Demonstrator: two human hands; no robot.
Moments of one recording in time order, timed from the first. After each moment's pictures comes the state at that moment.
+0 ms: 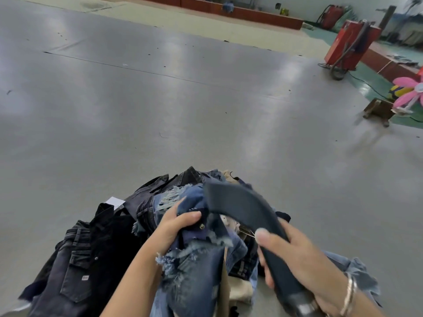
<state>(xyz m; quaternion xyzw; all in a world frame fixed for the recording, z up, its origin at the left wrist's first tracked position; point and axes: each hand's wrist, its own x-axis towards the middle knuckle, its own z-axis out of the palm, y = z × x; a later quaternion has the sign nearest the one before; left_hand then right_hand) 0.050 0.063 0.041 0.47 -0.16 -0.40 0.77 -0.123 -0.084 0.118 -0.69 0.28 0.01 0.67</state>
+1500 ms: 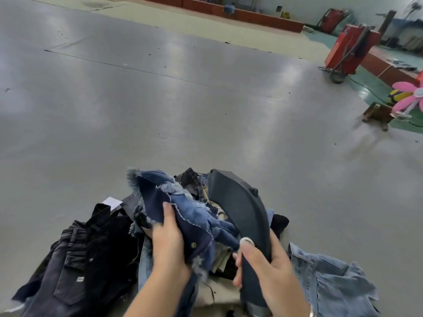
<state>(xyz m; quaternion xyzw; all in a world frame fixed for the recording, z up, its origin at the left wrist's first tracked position) 0.018 0.043 0.050 0.52 0.21 -0.22 0.80 -0.112 -0.047 0.076 -0.61 0.27 -0.19 0.72</state>
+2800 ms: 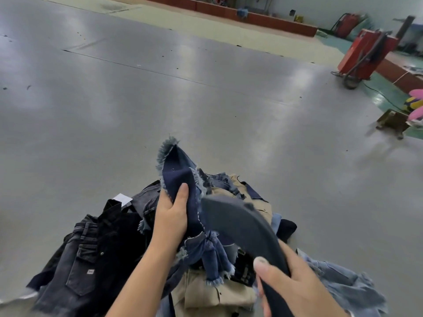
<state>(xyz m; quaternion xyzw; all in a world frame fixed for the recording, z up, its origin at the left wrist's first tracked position) 0.056 0.053 0.055 0.65 -0.01 -0.11 0.75 -0.128 -0.057 0.100 -0.73 0.25 -0.03 0.64</state>
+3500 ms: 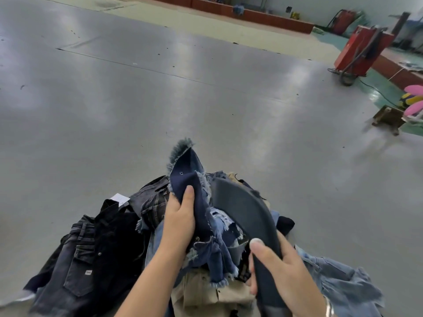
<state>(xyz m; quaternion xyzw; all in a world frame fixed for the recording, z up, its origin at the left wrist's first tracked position) 0.045 0.040 0.046 0.64 -0.01 -0.15 0.76 -0.121 -0.057 0.093 -0.66 0.28 -0.07 0.69</state>
